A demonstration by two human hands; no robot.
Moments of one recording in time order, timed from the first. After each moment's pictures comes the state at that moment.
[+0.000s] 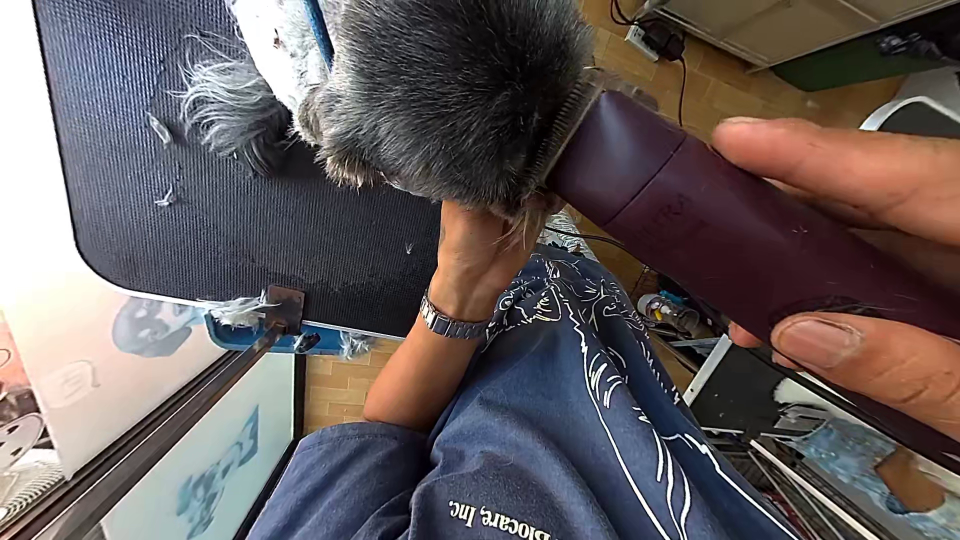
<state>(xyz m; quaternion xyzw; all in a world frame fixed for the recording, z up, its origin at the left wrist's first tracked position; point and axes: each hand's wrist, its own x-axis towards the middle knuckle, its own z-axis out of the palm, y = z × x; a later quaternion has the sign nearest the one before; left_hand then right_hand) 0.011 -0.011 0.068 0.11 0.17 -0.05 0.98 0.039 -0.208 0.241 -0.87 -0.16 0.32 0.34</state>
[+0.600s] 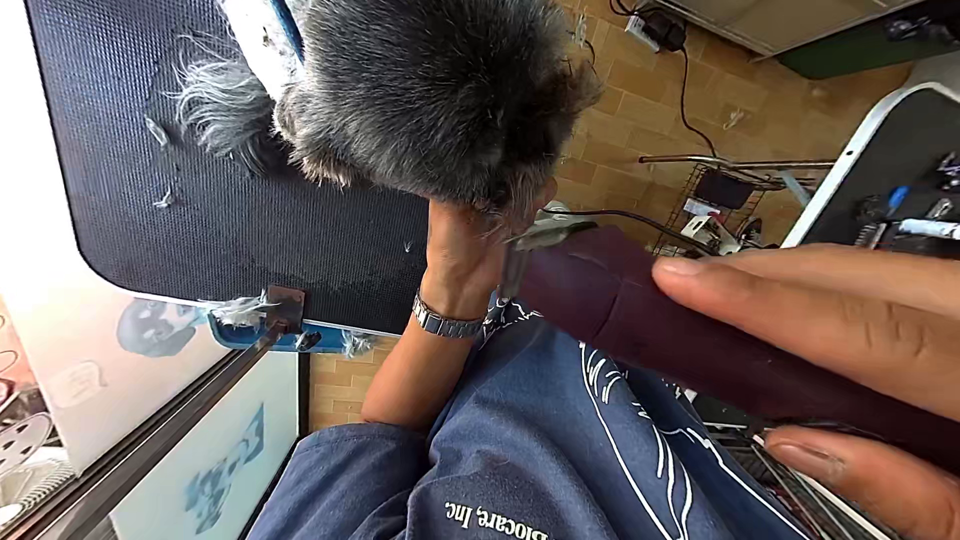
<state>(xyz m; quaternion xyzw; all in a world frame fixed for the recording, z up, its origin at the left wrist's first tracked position) 0.008 -0.007 0.042 0.01 0.17 -0.08 0.98 0.024 -0.212 0.263 -0.85 -0.32 0.37 0.20</state>
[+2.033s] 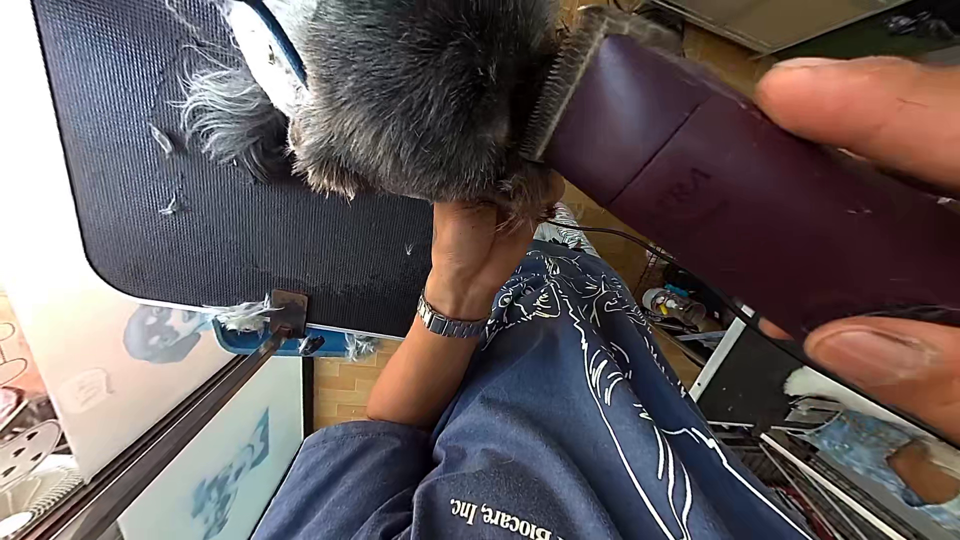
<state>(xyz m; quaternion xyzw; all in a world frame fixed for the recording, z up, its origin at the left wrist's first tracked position) 0.012 -0.011 0.074 0.10 0.18 -0.06 0.98 0.043 -0.198 0.256 -0.91 -0.21 0.26 0.25</state>
